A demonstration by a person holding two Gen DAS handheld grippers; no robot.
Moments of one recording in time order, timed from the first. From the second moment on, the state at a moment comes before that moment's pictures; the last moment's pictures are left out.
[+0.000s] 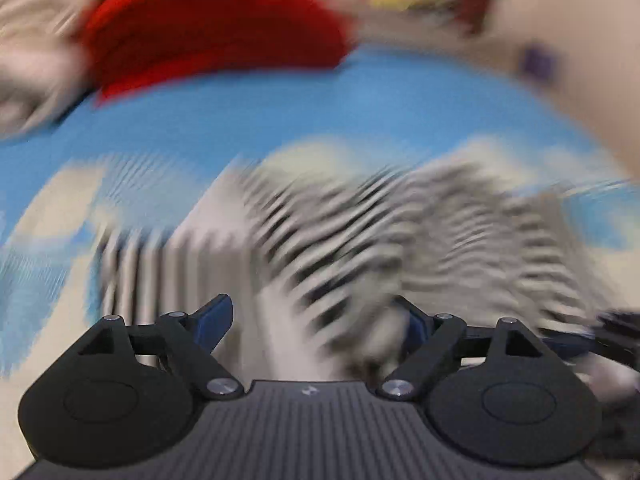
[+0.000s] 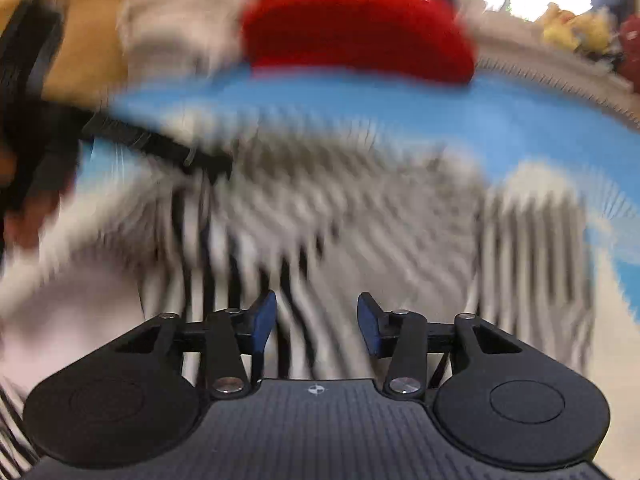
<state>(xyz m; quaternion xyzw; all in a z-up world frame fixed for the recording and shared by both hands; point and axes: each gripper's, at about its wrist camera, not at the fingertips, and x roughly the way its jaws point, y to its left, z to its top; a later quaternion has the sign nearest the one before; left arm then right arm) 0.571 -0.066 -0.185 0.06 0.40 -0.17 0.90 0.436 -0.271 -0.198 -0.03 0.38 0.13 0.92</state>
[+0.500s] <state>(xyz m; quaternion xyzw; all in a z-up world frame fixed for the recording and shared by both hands) 0.312 0.016 -0.085 0.00 0.32 -0.16 0.93 0.173 -0.268 -0.066 0.06 0.19 0.04 0.98</state>
